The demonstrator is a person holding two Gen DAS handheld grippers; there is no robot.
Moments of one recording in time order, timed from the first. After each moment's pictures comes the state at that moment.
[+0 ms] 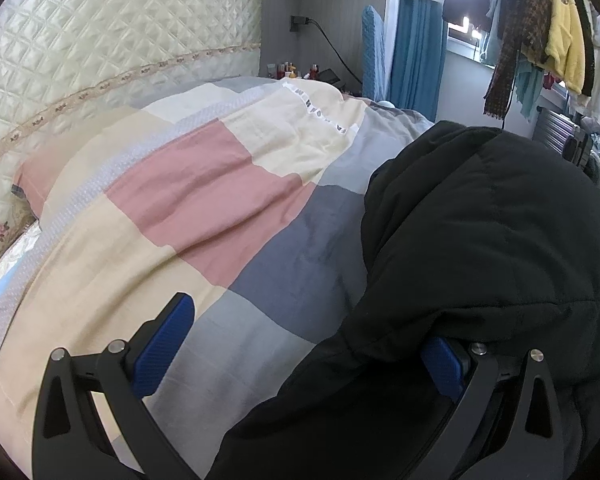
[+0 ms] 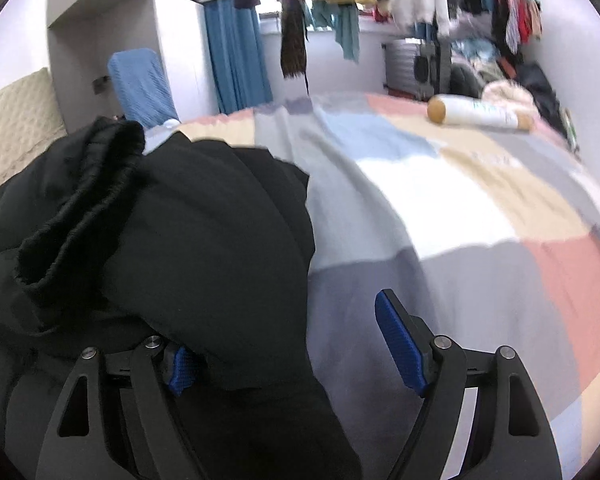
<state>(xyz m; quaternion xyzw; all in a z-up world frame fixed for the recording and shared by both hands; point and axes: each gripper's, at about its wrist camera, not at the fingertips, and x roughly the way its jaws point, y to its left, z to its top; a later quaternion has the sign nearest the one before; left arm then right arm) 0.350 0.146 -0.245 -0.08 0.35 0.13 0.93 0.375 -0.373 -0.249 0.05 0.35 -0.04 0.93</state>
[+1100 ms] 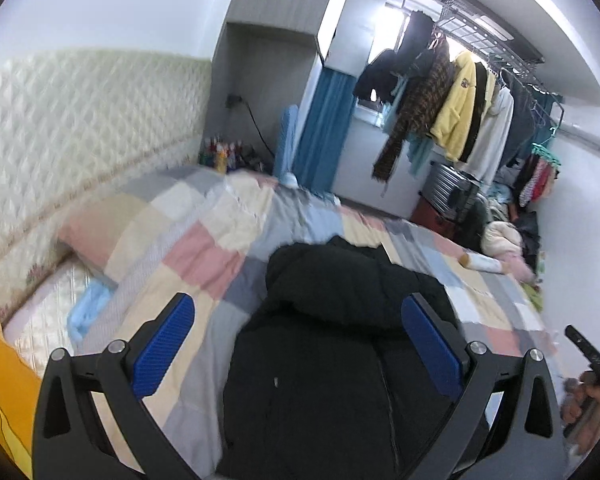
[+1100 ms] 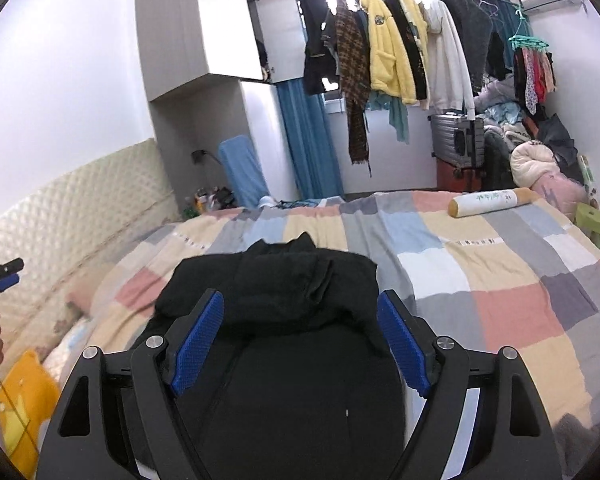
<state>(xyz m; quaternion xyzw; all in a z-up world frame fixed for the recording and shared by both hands) 0.091 0.178 0.022 -0.15 0.27 -0.04 0.95 0.103 -0.322 0.013 0.07 0.25 0.08 0.96</state>
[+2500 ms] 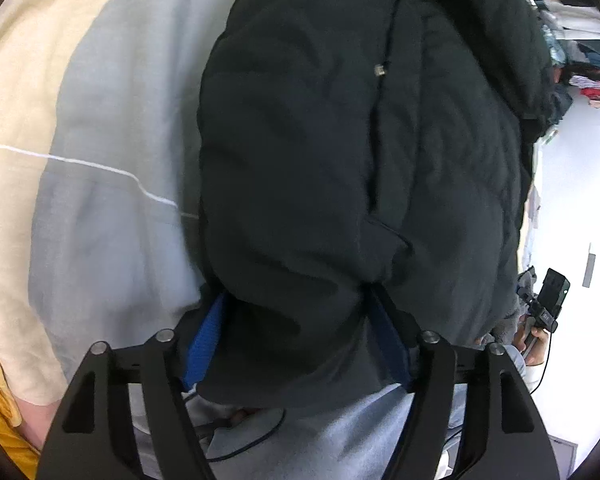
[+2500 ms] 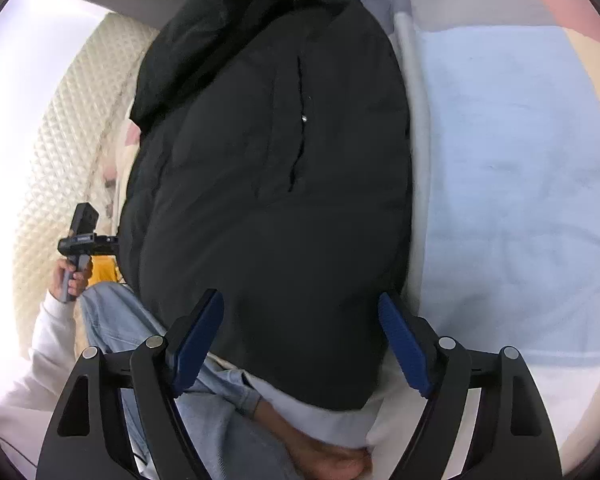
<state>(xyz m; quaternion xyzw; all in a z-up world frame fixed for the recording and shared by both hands) 0.183 0.166 -0.283 -0.22 0.73 -0.14 0.63 0.126 -0.419 -0.240 0.21 0.61 0.21 0.73</state>
